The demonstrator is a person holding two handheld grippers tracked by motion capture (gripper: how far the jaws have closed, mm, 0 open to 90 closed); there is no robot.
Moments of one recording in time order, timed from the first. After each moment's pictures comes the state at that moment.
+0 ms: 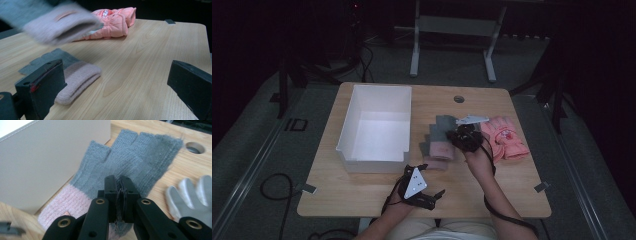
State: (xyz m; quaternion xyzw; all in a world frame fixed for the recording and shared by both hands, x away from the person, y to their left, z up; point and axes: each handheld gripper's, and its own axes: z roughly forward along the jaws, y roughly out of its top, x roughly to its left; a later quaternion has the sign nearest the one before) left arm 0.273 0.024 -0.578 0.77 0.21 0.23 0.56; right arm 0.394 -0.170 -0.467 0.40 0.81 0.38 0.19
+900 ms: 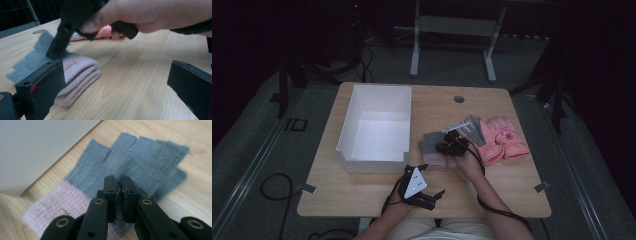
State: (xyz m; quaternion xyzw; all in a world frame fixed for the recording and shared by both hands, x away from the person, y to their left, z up) left arm 0.273 0.024 -0.578 0.77 0.21 0.23 0.56; right arm 0.424 -0.151 -0.533 0.38 0.86 0.32 0.10
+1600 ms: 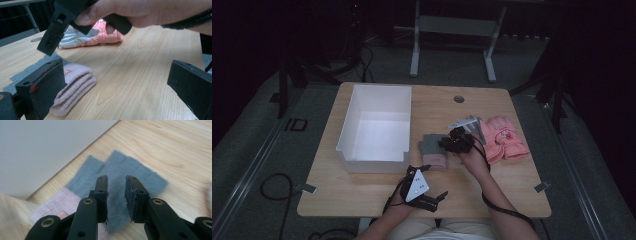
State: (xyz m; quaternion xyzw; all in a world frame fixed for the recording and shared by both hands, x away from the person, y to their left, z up) left arm 0.267 0.020 -0.575 0.76 0.19 0.23 0.58; right arm 0.423 -0.164 -0.513 0.37 0.85 0.35 0.12
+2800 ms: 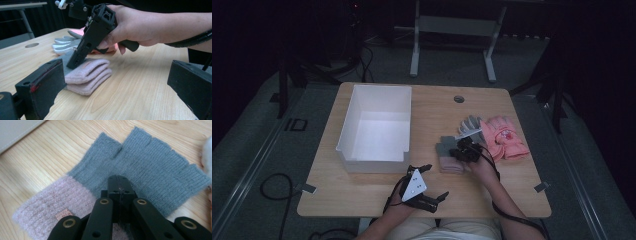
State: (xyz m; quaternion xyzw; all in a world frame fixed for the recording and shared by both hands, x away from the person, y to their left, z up) left arm 0.264 0.021 -0.568 0.74 0.19 0.21 0.61; right arm 0.412 -0.197 -0.542 0.37 0.87 0.30 0.12
